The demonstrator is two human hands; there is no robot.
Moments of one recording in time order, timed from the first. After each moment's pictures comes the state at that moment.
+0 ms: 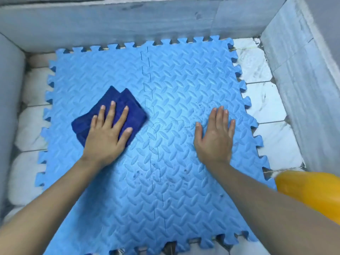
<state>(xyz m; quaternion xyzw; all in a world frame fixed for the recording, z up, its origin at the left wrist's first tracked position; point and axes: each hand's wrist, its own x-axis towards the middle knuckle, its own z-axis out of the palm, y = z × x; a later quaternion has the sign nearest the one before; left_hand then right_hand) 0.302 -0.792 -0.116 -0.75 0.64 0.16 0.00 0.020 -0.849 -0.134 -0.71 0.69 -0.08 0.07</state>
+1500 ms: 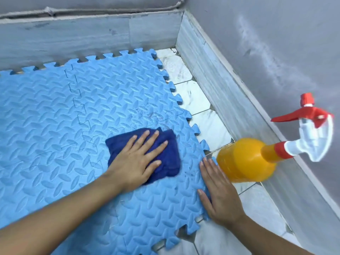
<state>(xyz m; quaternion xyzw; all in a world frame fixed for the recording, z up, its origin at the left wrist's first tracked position) 0.125 -0.808 -0.132 -0.44 0.89 0.13 -0.01 -0.153 -0.698 -0.126 -0.79 0.60 -0.07 0.11</state>
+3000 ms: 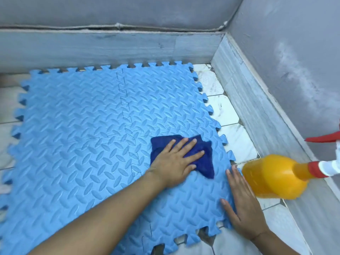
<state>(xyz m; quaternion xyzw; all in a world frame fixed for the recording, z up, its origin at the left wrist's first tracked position) 0.103 -0.795 -0.121 -0.47 0.87 0.14 -0.05 -0.154 -0.698 -0.120 -0.79 0.59 -0.09 0.15</state>
